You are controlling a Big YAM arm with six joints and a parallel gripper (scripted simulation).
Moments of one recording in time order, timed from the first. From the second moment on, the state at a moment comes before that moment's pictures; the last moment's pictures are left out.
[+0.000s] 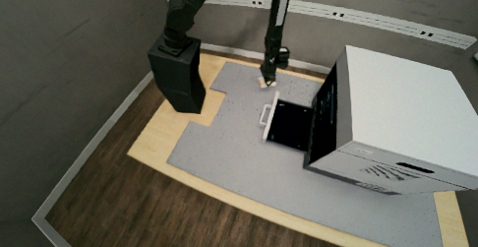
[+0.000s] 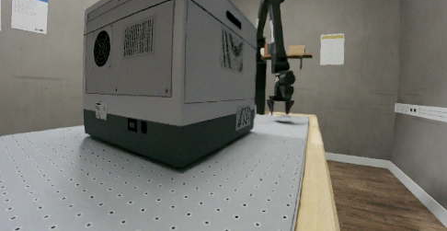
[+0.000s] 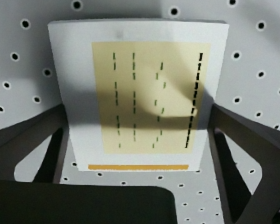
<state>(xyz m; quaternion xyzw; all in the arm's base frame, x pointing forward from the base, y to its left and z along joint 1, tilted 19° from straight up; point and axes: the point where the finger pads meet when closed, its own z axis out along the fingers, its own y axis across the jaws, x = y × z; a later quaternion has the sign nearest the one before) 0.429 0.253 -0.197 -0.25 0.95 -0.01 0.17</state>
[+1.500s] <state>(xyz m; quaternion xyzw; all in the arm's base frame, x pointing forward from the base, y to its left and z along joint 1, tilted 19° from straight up) 0.416 0.250 -0.158 -0.25 0.95 -0.01 0.17</state>
